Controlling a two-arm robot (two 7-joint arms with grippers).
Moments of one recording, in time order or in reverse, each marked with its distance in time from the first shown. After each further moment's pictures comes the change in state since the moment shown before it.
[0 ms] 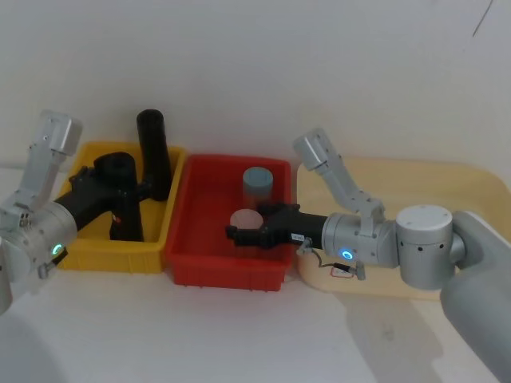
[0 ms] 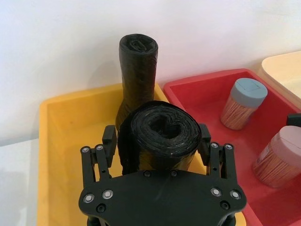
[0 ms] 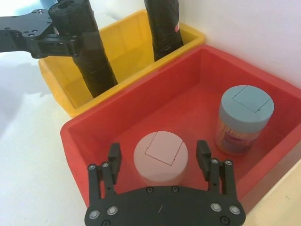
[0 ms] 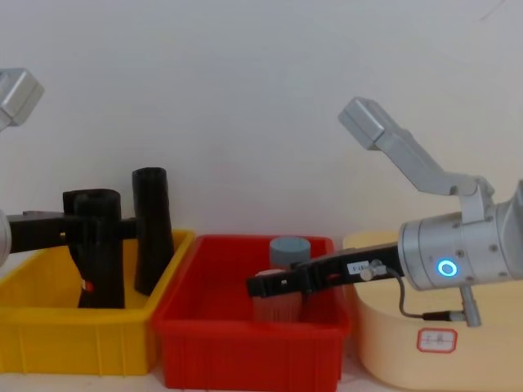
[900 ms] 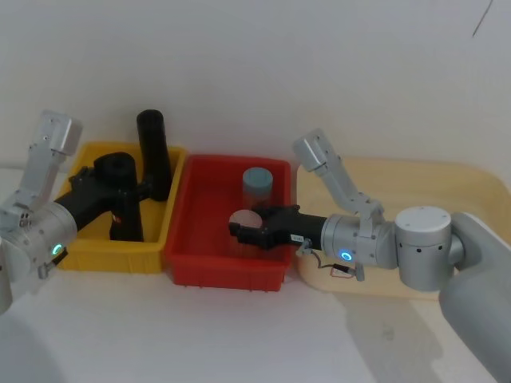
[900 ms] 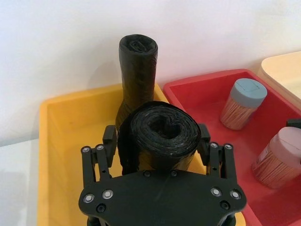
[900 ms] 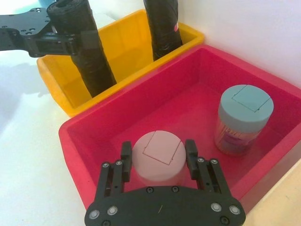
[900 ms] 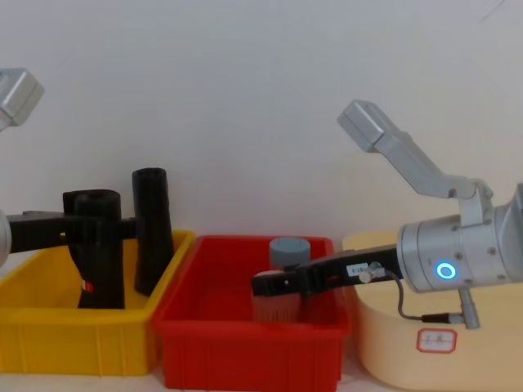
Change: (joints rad) left arm 0.000 0.000 0.000 0.000 0.000 0.000 0.000; right arm -0.001 -0.004 0.001 0.008 -0.005 -0.008 -0.003
